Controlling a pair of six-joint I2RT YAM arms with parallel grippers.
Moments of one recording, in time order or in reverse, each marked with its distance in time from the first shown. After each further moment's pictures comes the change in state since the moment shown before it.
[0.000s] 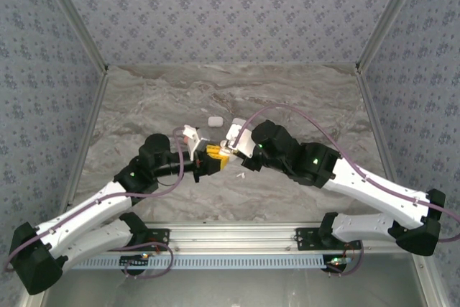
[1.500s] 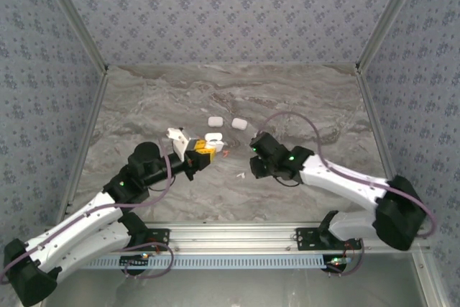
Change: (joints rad) left arm 0.000 -0.145 -0.053 -0.070 -0.275 0.060; right arm -0.221 0.092 -0.352 0.072 -0.105 0.821
